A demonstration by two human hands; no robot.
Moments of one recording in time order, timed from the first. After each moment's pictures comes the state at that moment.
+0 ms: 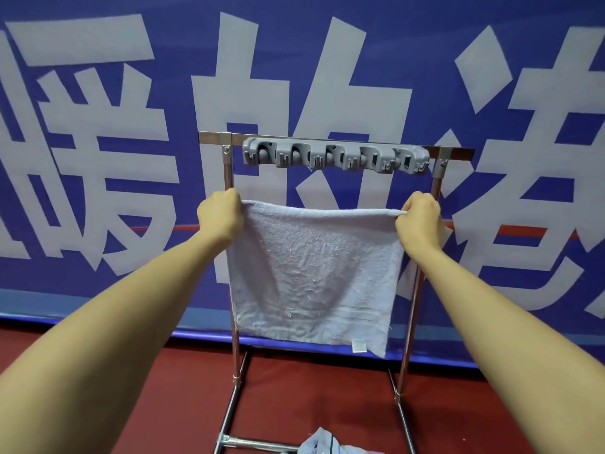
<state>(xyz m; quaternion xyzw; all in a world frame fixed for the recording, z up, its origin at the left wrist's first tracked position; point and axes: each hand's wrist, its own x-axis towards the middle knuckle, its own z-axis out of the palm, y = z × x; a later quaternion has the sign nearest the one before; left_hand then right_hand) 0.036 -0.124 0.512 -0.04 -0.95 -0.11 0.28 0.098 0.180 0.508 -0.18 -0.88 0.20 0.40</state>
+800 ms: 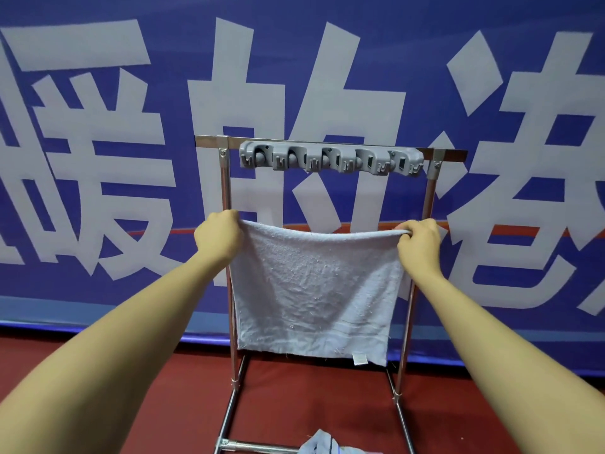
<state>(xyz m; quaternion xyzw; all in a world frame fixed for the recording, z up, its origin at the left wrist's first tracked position) 0.043 -0.122 0.485 -0.02 -0.95 -0.17 0.25 0.116 0.187 0.473 -0.14 -0.84 0.34 0.39</state>
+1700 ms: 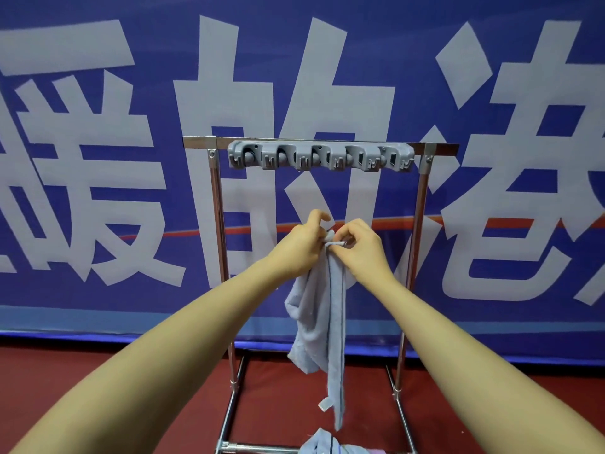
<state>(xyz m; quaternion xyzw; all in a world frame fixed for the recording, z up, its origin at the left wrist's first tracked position) 0.091 -0.015 0.486 -0.38 -0.86 -0.30 0.13 0.117 0.126 0.461 0.06 -0.84 0.43 0.32</state>
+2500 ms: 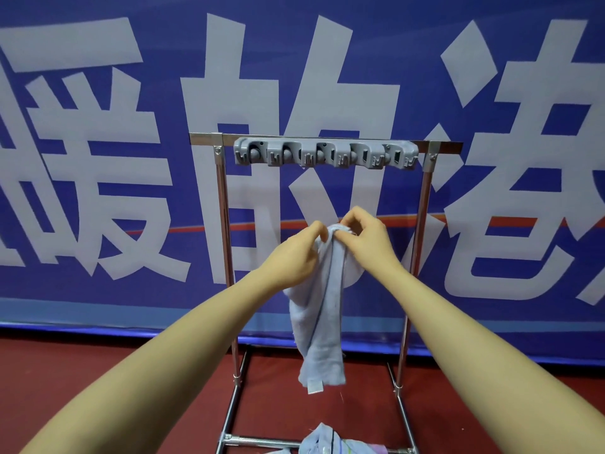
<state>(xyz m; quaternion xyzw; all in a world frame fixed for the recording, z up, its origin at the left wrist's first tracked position) 0.093 -0.035 0.461 -0.38 -0.86 -0.29 0.16 0.123 0.124 0.477 0.08 -0.84 0.44 0.30</state>
